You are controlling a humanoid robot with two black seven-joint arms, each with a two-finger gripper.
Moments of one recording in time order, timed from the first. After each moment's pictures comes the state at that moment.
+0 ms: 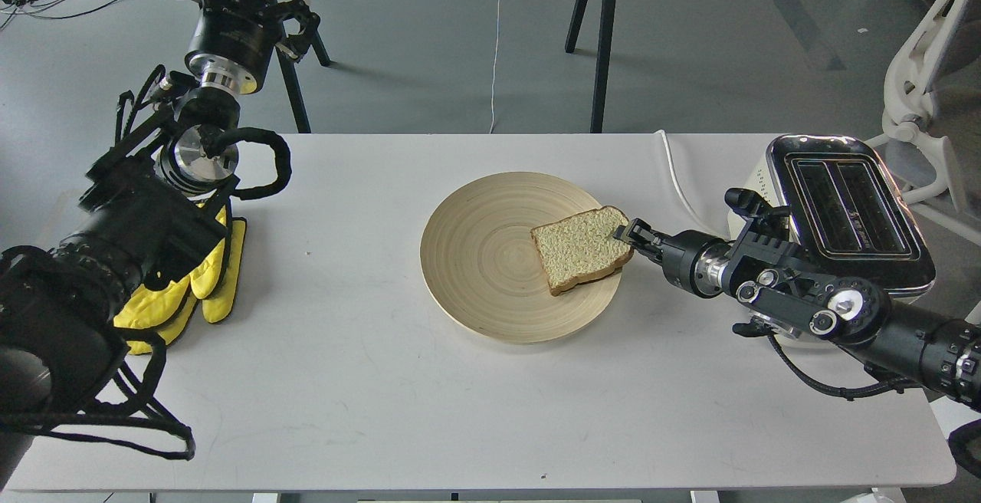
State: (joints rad) left arm -1.03 0.14 -0.66 -0.32 -0.26 -0.49 -0.39; right arm 0.88 -0.32 -0.01 0.78 -0.76 0.02 0.15
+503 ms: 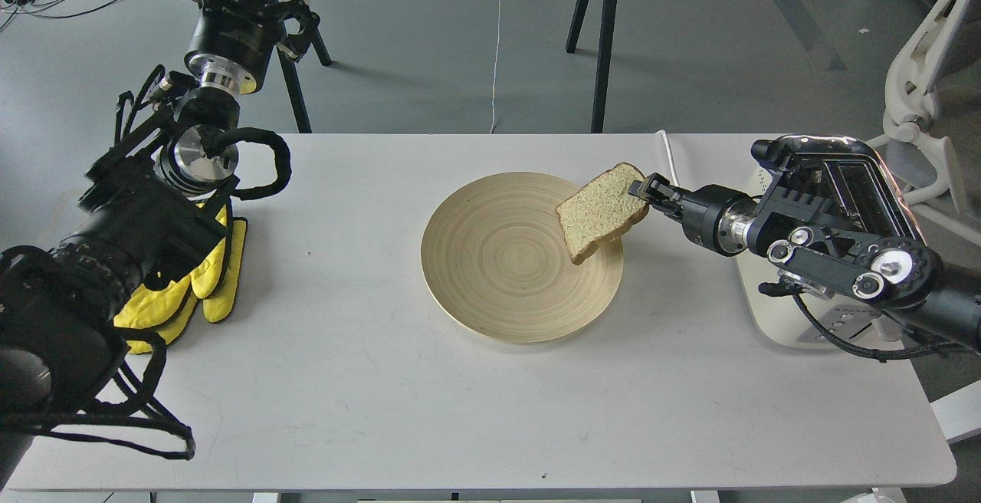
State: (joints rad) left arm -1.03 0.14 -0.66 -0.32 -0.26 -0.49 -0.39; right arm 1.03 -0.52 0.00 0.96 -0.76 0.02 0.12
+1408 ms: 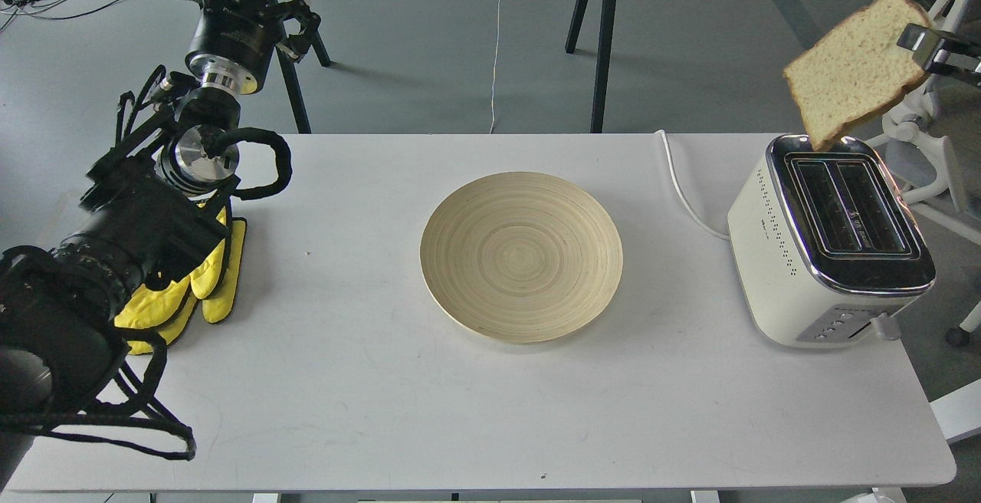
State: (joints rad) left arm -1.03 0.14 -0.66 -0.32 -0.26 -0.49 -0.39; right arm 1.26 -1.30 -0.02 1.49 -1.17 0.04 0.02
